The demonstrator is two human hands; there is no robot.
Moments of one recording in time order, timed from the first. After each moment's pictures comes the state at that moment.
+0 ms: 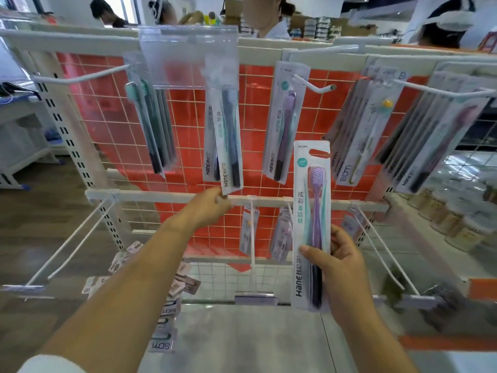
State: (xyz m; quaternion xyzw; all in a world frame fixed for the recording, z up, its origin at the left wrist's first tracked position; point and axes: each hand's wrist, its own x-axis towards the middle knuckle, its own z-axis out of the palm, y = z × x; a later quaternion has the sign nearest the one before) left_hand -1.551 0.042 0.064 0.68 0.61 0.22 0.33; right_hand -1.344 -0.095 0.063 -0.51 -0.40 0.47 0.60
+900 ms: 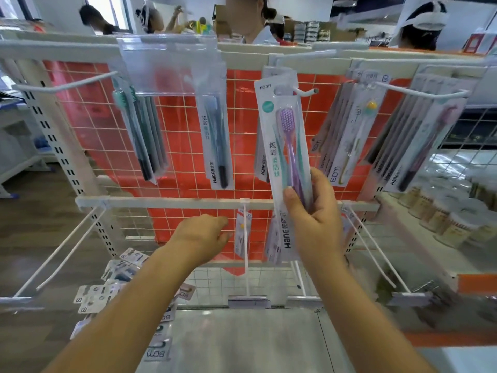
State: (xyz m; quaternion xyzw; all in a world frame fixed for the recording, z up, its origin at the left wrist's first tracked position) left_hand -1.534 -0.006 0.072 0.80 0.60 0.00 0.05; right_hand -1.367 -0.063 0.105 -0.45 -0.55 0.27 0.64
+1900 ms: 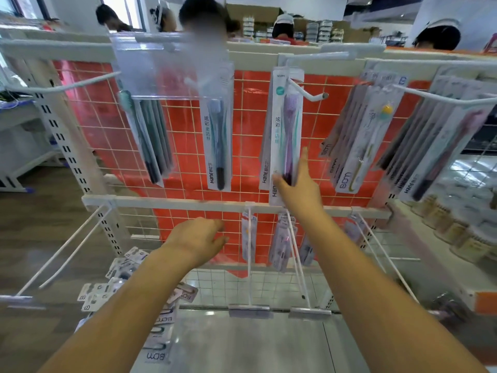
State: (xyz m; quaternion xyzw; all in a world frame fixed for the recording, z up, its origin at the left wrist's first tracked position) left_hand -1.546 0.005 0.066 0.78 0.62 0.00 0.07; right_hand -1.356 0.042 0.100 -0.66 -0.58 0.25 0.39
